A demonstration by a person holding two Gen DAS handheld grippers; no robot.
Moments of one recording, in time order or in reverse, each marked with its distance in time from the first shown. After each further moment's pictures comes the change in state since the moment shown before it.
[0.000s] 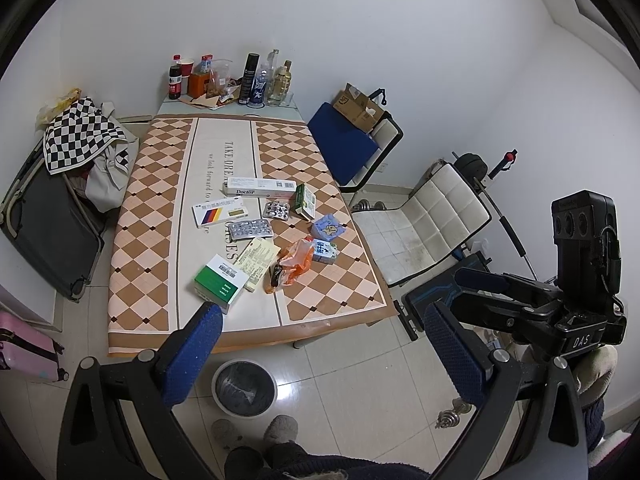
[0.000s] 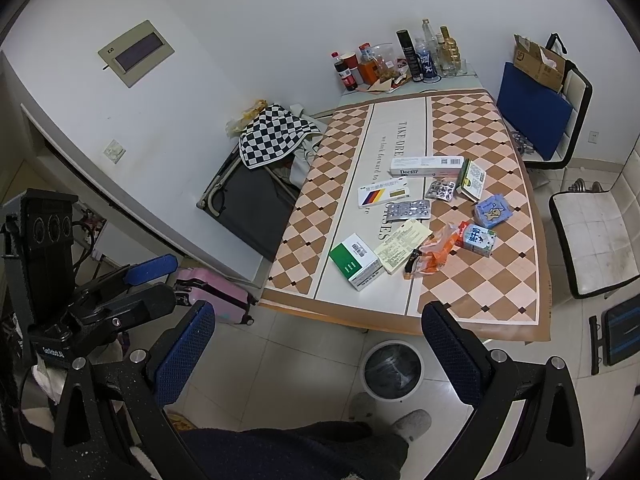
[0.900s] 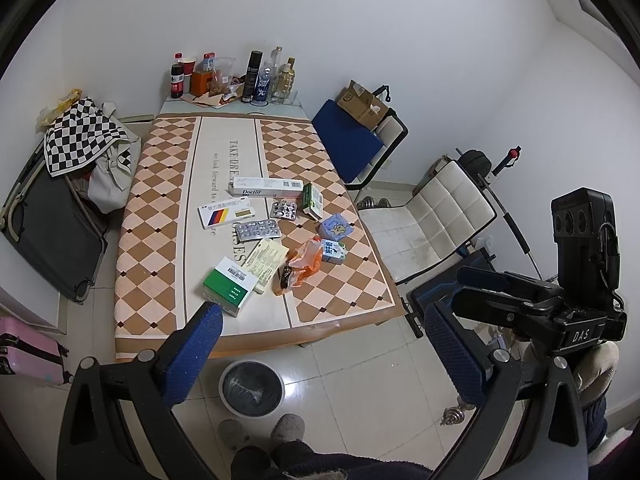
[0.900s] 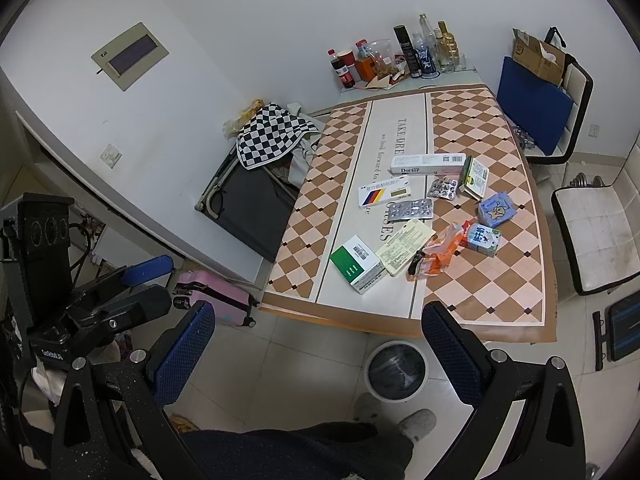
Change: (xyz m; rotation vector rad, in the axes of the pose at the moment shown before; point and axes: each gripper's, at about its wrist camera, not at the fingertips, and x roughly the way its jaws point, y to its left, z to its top) left arm -0.007 0.007 0.001 0.002 0.002 0.010; right arm 0.008 0.004 -0.002 0.007 0.004 0.002
